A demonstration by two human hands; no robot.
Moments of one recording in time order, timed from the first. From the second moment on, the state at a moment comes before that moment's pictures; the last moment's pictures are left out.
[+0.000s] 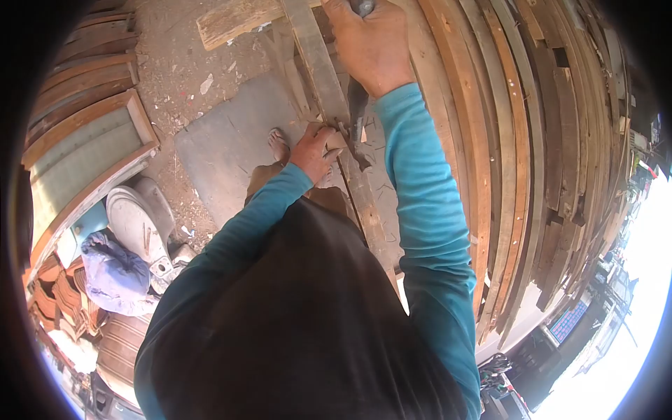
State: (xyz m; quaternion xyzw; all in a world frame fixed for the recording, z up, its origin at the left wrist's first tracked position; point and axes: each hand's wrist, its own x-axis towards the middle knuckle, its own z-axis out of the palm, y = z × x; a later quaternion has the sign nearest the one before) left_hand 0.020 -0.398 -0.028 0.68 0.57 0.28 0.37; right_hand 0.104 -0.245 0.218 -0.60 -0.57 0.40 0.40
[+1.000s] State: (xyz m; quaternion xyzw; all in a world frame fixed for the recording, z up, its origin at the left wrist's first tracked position) left_hand 0.037 -0.231 -0.081 0.40 0.76 0.30 0.42; right_hand 0.136 -0.228 0.204 -0.42 -0.47 0.60 0.50
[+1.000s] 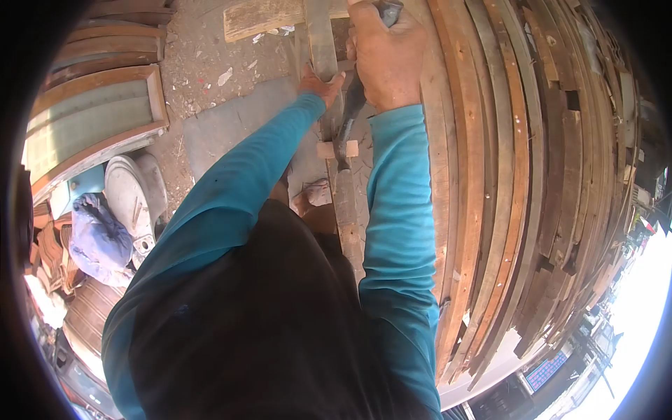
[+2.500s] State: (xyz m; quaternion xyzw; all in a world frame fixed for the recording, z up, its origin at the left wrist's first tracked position) left_hand 0.116 -0.380 0.073 0.90 0.31 0.16 0.26; right_hand 0.288 -0.604 0.265 -0.62 -0.42 0.16 0.65
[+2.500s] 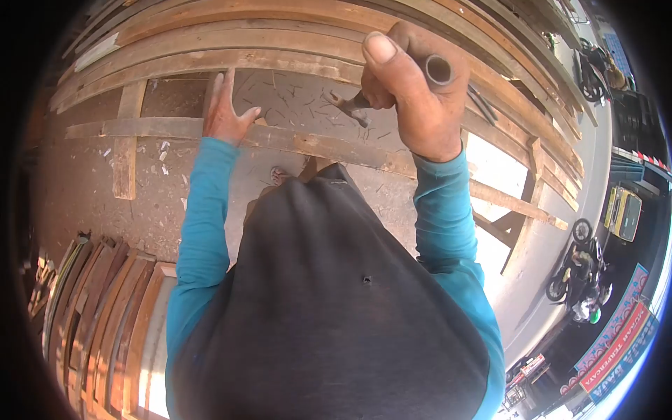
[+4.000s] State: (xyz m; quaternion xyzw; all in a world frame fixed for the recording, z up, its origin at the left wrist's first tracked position) left_hand 0.213 -0.536 0.021 0.96 0.02 0.06 0.29; right_hand 0.245 -0.924 0.183 -0.62 0.02 -0.17 0.76
